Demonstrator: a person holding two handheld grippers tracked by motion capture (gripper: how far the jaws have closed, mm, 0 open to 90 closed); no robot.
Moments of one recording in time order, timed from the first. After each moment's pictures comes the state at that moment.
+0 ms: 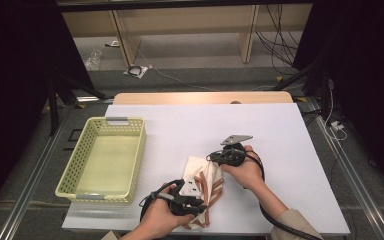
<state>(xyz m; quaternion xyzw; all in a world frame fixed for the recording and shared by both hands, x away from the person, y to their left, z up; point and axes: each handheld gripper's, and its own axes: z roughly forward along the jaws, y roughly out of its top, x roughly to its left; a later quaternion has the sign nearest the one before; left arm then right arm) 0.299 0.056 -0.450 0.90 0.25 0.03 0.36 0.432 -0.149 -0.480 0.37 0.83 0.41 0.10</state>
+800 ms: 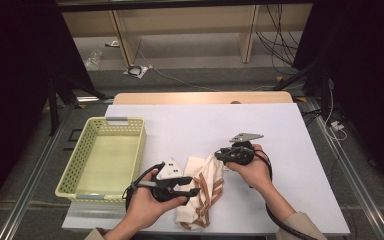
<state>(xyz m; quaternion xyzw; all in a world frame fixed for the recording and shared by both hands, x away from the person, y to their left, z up) 0.317 0.092 -0.408 0.84 0.31 0.08 0.43 0.429 -0.170 -0.469 0.40 0.81 0.42 0.12</state>
